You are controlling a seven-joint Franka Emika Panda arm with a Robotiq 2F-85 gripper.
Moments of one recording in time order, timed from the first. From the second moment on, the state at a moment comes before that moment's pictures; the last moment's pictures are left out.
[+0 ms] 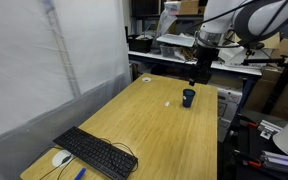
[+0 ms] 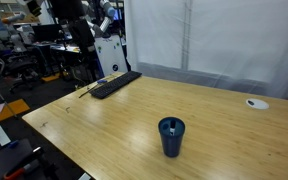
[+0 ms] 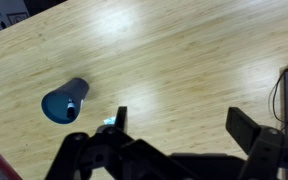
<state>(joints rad) -0.01 -0.39 0.23 -2.59 -0.03 2.33 0.42</state>
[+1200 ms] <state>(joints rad) -0.03 -0.38 -0.02 -2.70 -0.09 2.46 0.00</state>
